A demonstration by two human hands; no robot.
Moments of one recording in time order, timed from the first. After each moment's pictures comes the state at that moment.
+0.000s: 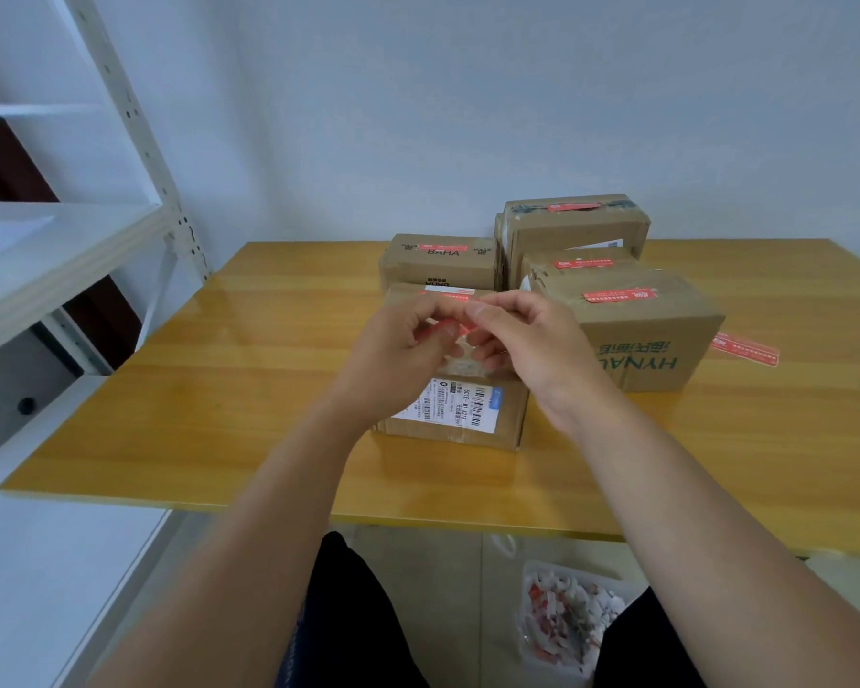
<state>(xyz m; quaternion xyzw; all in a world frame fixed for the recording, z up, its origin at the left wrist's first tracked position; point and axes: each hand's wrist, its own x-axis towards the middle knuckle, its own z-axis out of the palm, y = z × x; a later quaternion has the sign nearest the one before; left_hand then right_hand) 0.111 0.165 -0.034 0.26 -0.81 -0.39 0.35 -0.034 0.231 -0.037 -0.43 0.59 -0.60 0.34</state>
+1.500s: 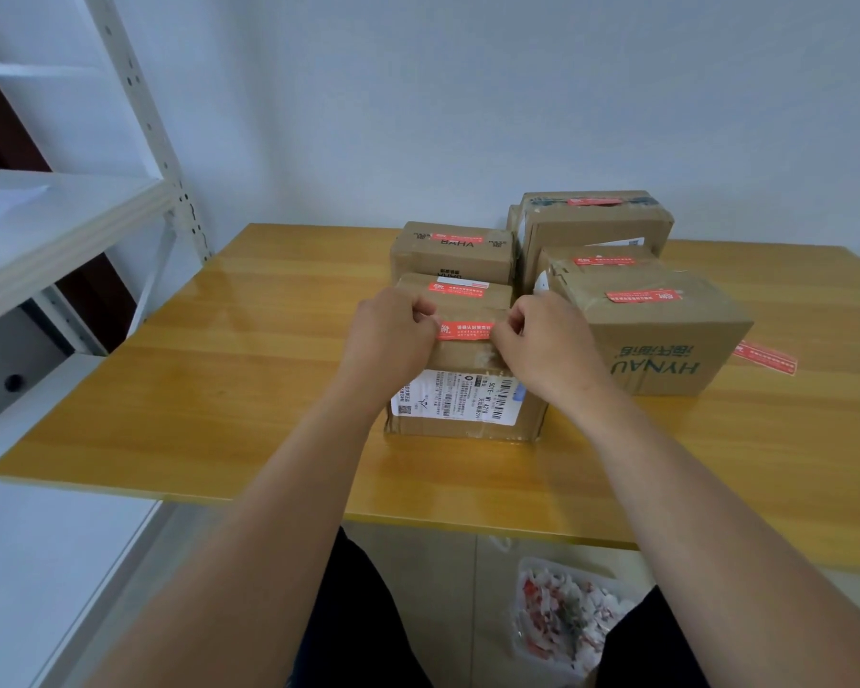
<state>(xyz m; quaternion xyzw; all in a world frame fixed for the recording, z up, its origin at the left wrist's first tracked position) 0.105 0.121 -0.049 0.50 -0.78 -0.25 0.30 -0.042 0.195 -0.057 -0.56 0.77 -0.30 0.00</state>
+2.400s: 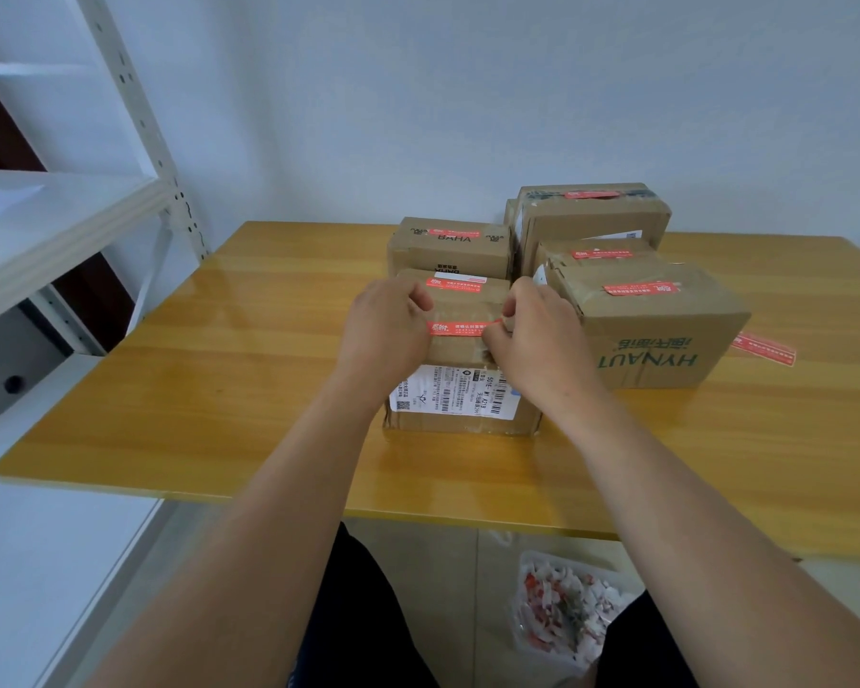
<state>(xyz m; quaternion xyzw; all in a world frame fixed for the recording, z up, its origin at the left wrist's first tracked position) 0.105 0.124 -0.048 0.50 -0.78 -0.22 0.30 -0.033 0.199 -0.062 -0.55 0.77 -0.31 -0.03</state>
